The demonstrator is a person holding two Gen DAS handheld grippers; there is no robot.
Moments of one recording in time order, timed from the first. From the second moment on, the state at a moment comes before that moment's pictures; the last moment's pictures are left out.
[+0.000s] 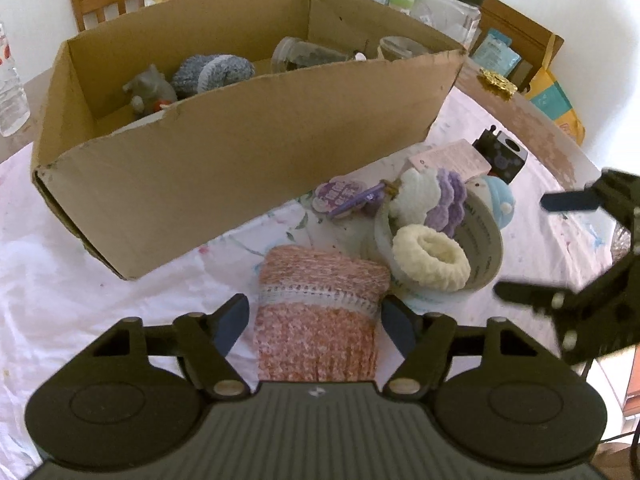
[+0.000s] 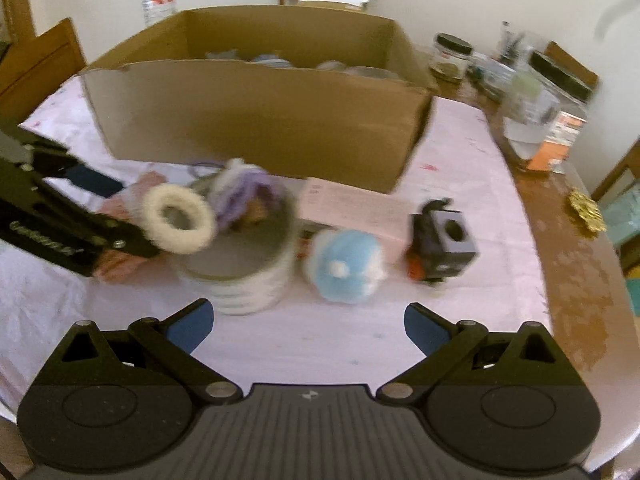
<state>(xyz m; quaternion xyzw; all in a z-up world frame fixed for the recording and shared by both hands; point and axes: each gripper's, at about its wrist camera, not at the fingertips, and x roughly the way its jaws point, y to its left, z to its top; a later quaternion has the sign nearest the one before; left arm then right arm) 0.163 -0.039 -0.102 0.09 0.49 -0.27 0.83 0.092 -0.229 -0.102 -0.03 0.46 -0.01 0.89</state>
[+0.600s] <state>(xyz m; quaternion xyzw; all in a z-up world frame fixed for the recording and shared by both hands) 0.160 -0.044 -0.109 0.09 0.50 -0.25 0.82 0.102 -0.259 -0.132 0.02 0.49 -0.03 0.87</state>
